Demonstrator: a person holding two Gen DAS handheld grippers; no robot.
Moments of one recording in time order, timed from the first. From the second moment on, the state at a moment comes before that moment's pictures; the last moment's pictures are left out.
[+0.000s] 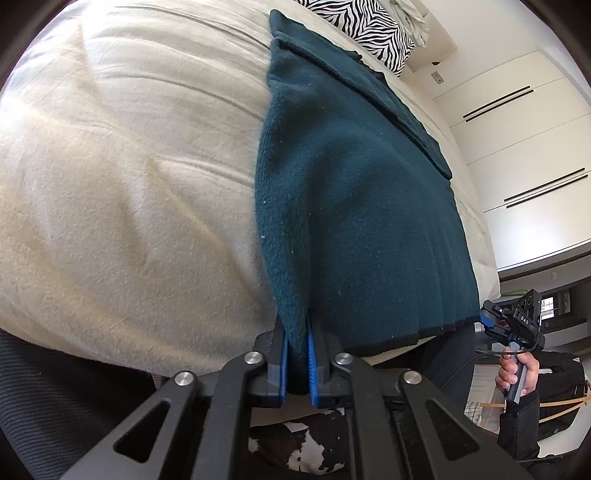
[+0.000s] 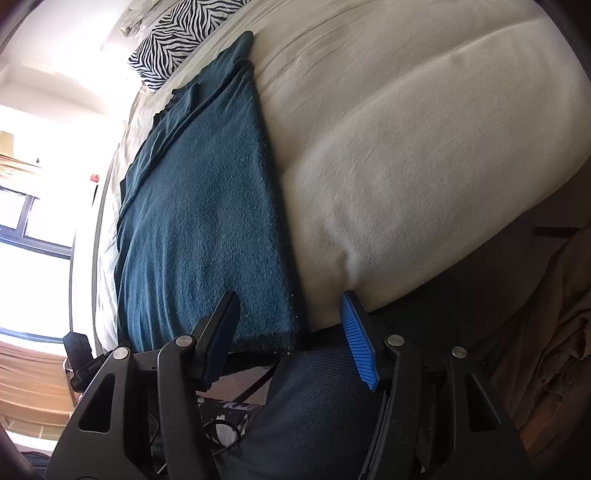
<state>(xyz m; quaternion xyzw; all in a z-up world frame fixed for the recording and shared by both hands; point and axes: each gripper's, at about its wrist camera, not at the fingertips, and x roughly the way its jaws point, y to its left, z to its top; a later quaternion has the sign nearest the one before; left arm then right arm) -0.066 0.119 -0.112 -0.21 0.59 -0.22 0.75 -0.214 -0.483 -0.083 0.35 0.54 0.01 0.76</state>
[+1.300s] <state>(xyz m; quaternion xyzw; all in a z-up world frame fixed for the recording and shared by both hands) -0.007 0.151 -0.029 -0.42 0.43 -0.29 0.74 -0.098 -0.483 0.006 0.45 0.35 0.09 0.82</state>
